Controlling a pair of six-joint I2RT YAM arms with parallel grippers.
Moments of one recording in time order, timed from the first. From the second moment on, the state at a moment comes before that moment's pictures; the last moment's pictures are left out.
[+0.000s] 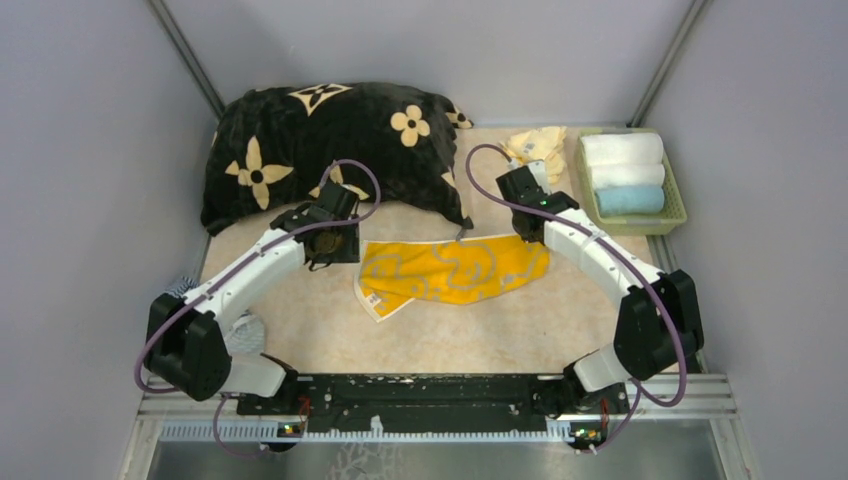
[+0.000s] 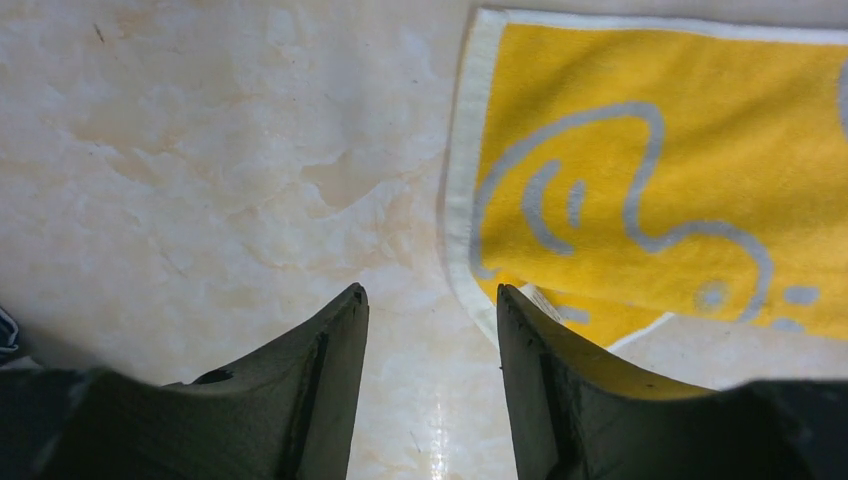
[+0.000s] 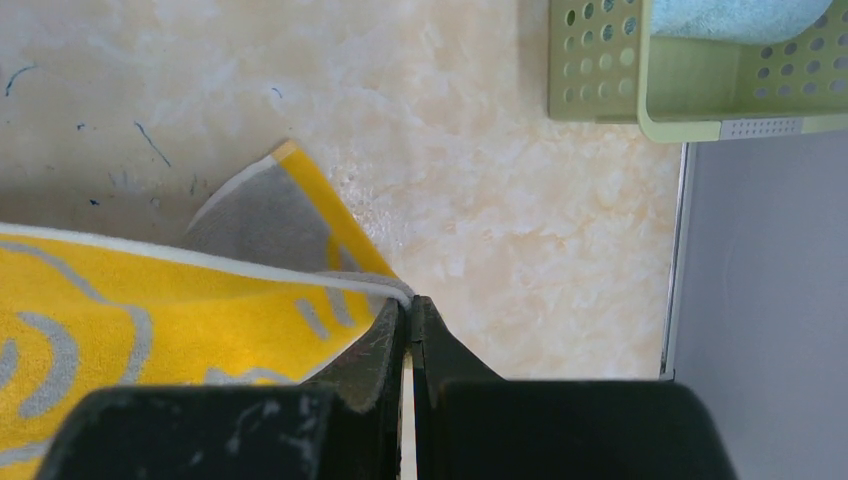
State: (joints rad) left arm -0.53 1.38 1.07 -0.76 -0.30 -0.44; right arm 0.45 1.46 1.14 -0.75 0.60 0.21
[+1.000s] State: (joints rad) left arm -0.36 1.91 1.29 -0.55 -0.08 -0.24; right arm 0.45 1.45 1.09 -0.72 0.52 0.20
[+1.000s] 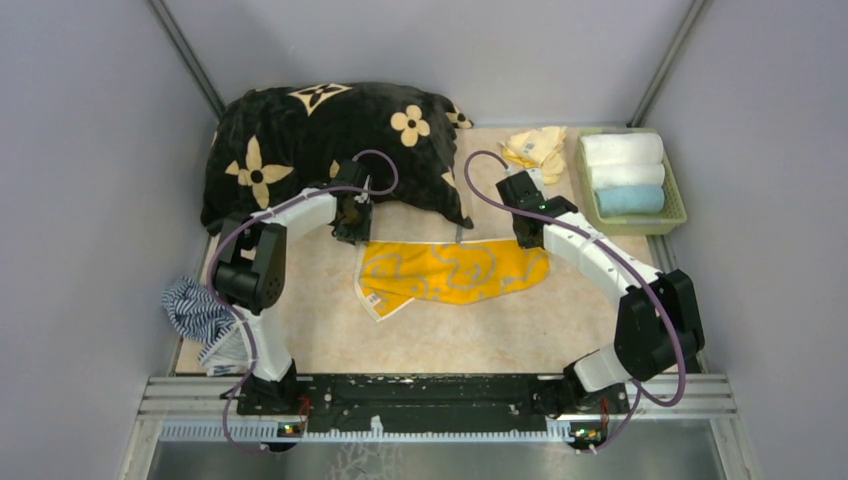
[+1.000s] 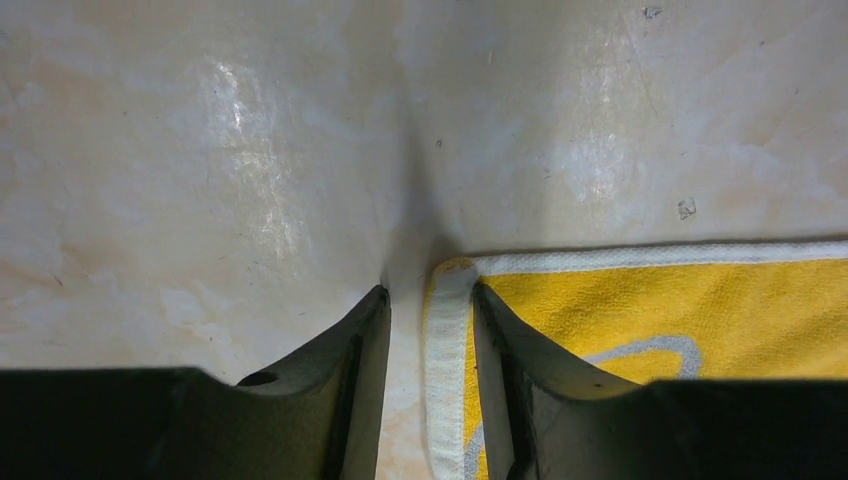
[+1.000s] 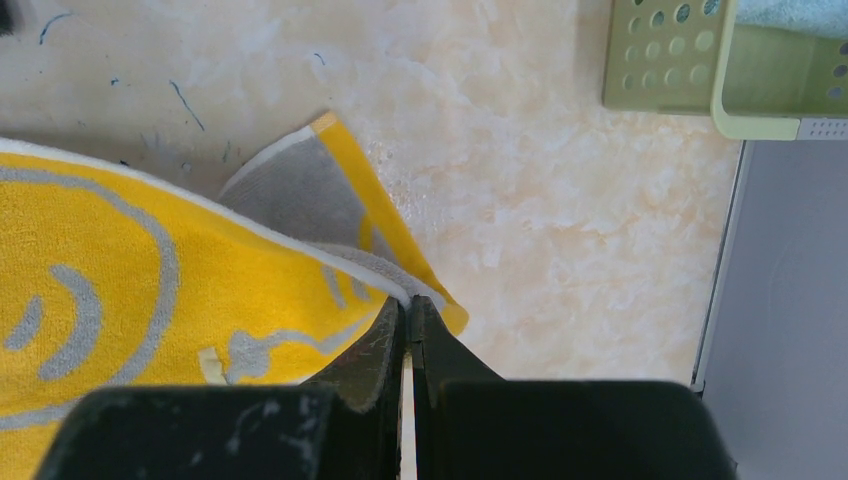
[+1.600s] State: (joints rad) left arm -0.38 1.92 1.30 -0.54 -0.09 -0.24; right arm 0.45 1.45 1.10 -0.72 0.51 0.20
